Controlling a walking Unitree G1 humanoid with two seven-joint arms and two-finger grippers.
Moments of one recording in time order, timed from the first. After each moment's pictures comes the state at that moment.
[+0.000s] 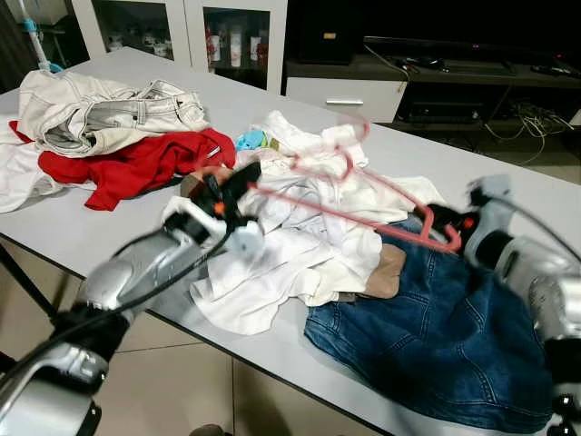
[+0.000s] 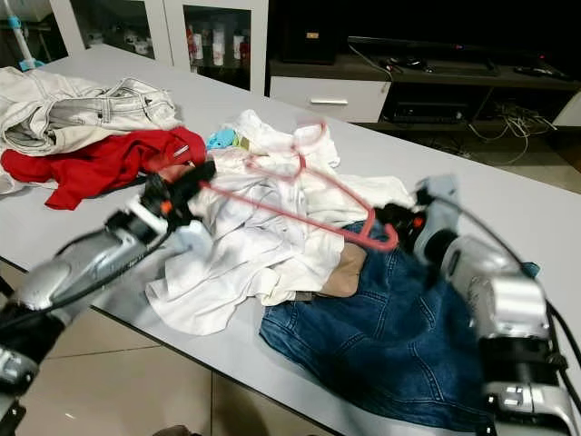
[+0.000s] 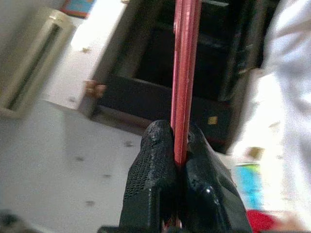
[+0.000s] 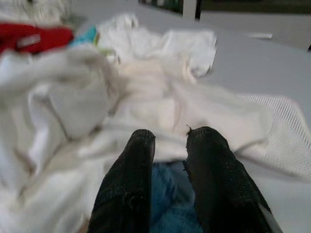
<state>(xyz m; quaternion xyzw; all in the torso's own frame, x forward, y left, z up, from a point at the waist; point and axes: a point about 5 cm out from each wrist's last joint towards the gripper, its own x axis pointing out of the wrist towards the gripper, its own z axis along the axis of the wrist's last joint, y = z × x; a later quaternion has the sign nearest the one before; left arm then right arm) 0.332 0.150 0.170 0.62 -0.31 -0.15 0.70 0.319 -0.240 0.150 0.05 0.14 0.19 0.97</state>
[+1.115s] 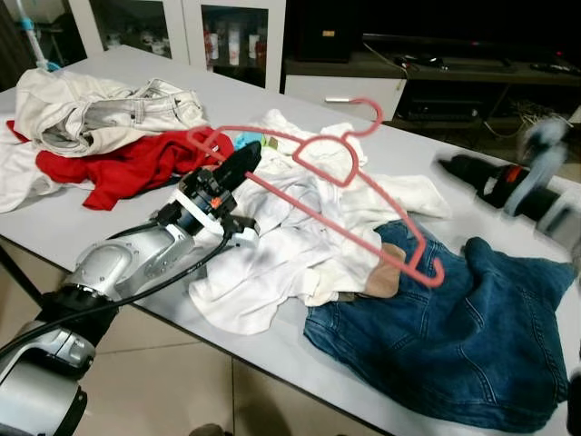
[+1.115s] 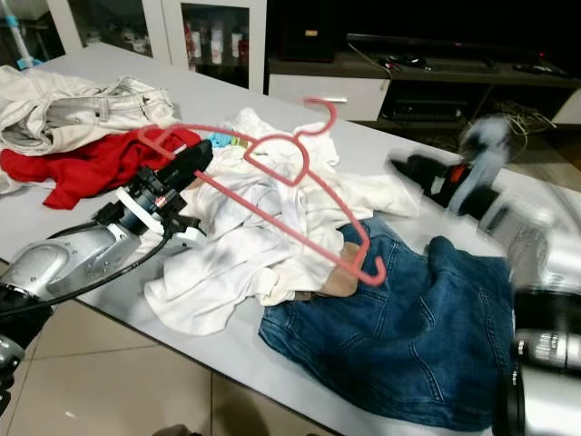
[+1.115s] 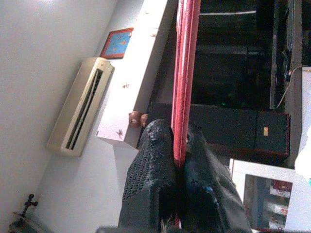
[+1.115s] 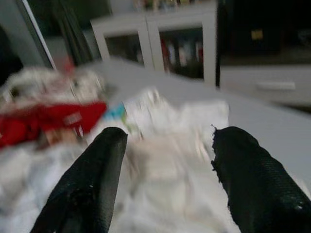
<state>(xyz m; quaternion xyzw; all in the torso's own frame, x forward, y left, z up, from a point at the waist) 0.333 0.154 0.179 0.67 -0.40 -0.11 0.62 0.340 -0.267 0.222 0.12 0.04 0.25 0.96</state>
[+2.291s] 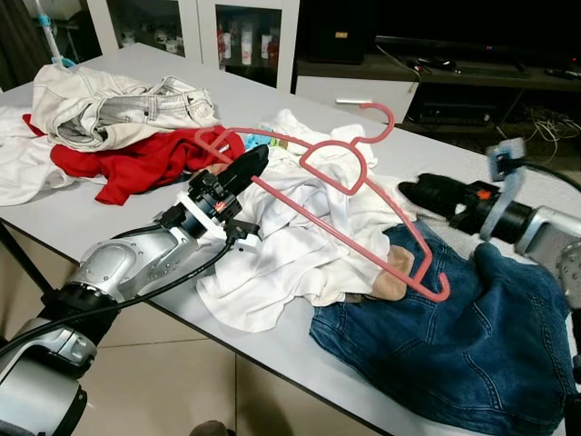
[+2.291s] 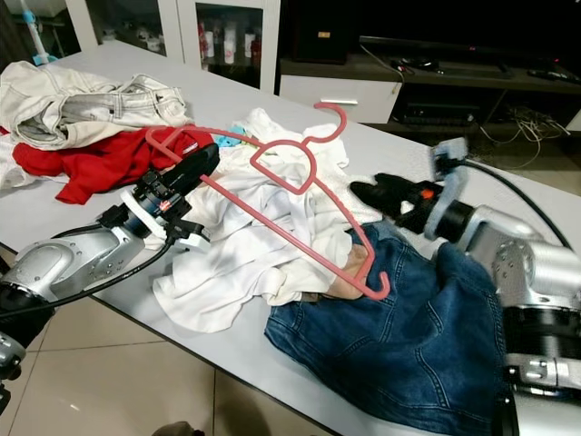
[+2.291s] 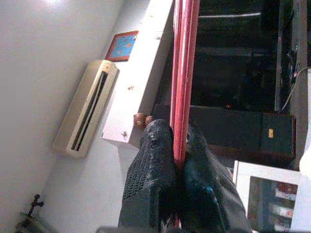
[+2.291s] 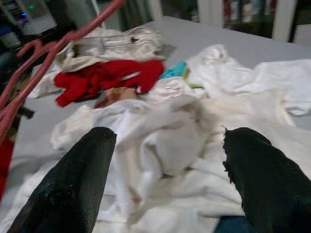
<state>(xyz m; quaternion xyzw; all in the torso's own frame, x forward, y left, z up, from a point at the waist) 0.331 0.149 0.178 0.66 -0.42 -0.12 0.61 0.320 -0.238 0.192 0.13 0.12 0.34 0.92</state>
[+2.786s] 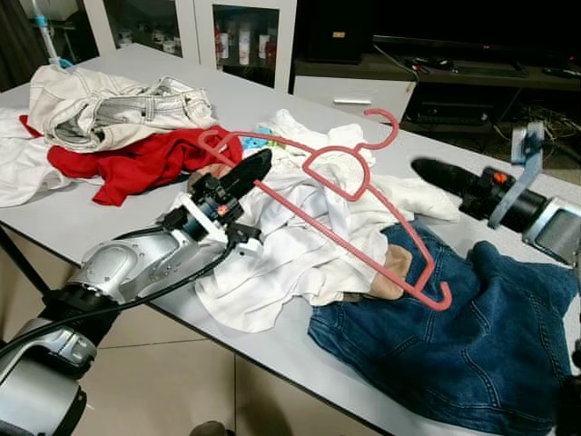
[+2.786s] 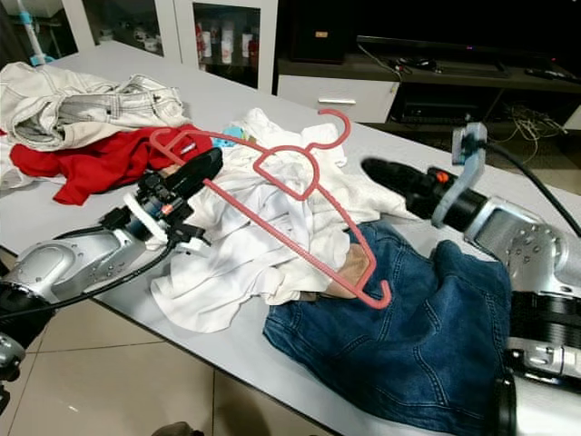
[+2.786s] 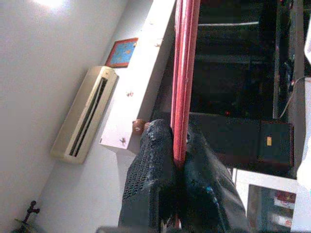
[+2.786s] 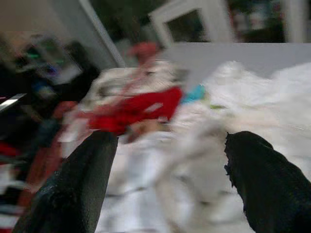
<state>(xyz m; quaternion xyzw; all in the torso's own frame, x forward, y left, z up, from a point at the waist) 0.329 0.147 0.176 0.66 -0.43 -0.12 0.61 0.319 -0.229 0.215 0.25 0.11 0.36 0.89</state>
